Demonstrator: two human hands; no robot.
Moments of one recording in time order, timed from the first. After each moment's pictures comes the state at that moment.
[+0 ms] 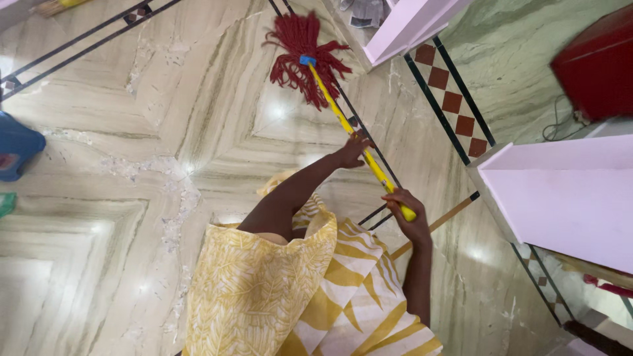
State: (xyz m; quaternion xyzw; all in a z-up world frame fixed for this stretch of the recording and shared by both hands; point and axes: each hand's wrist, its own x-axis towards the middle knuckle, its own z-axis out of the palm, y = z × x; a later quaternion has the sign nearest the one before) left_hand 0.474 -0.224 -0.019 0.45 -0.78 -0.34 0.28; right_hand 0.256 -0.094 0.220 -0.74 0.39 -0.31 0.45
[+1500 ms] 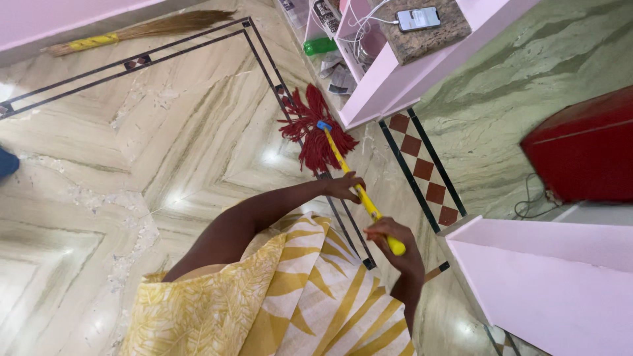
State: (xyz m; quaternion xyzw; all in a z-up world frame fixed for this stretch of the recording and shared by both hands) left_hand 0.398 -0.372 0.040 0.47 -0.70 -0.53 0.14; right_hand 0.172 -0.277 0.297 -0.79 0.23 -0.29 0.48
